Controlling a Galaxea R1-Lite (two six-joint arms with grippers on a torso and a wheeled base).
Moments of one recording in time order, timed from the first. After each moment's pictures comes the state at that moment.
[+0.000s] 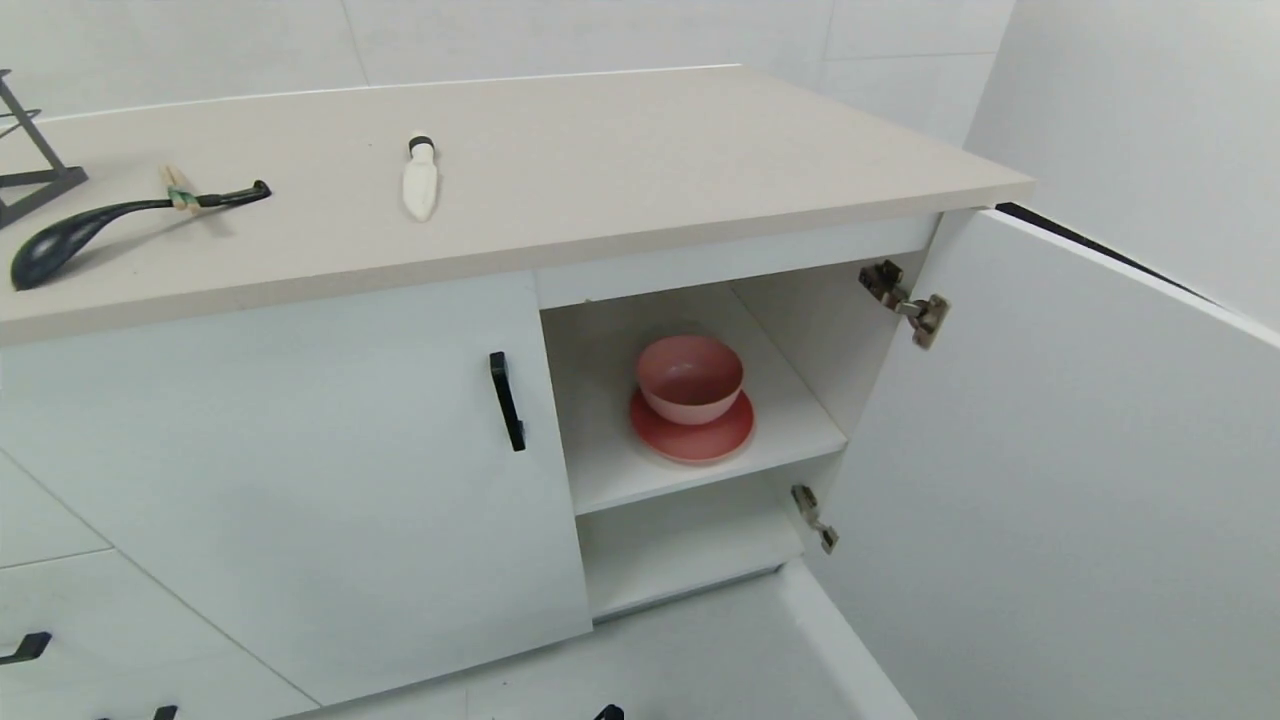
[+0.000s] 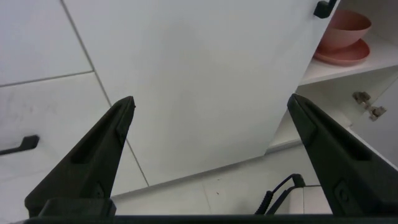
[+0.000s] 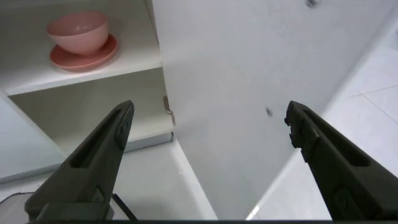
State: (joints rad) left arm 0.00 0.00 0.00 0.00 -0.03 0.01; right arm -0.03 0.06 0.00 0.00 0.02 0.00
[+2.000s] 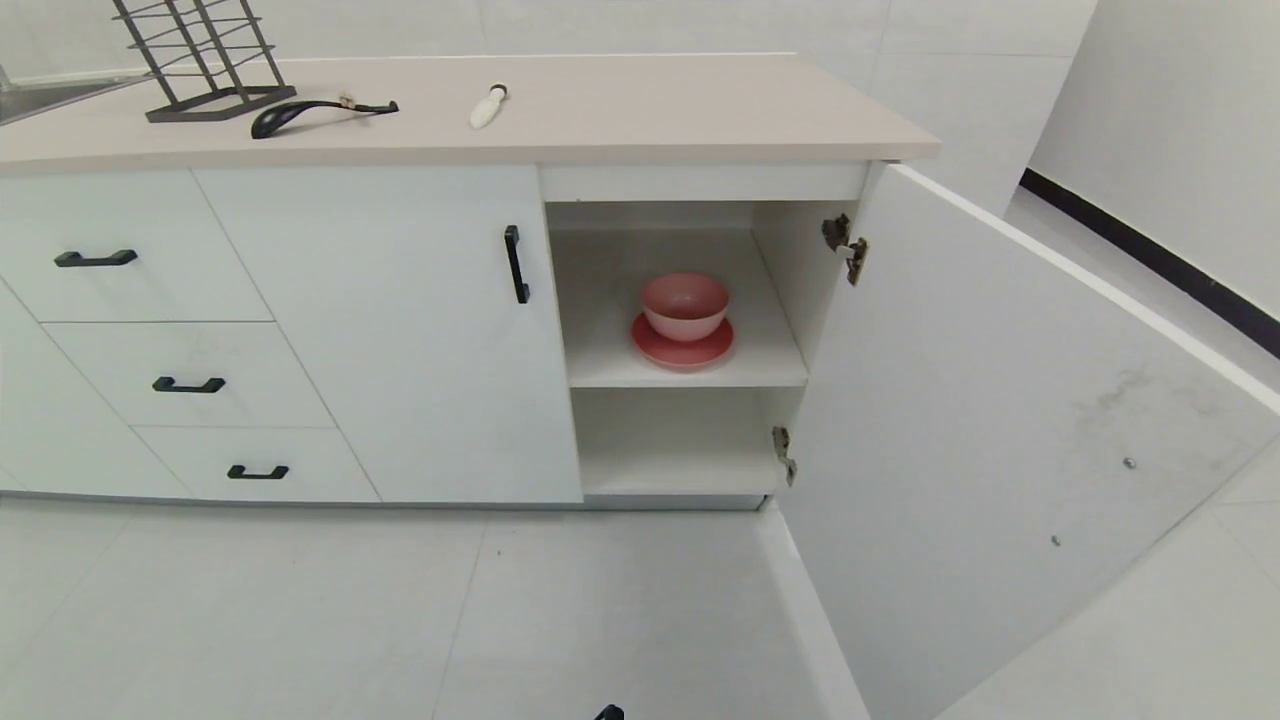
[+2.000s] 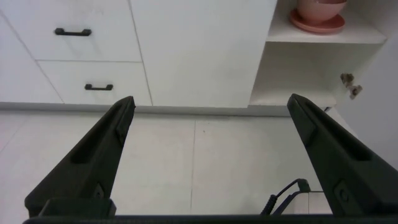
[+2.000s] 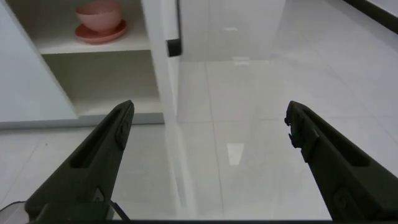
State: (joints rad) left arm 0.00 0.00 0.00 0.00 0.00 0.00; right arm 0.00 0.01 0.00 0.00 -0.01 0.01
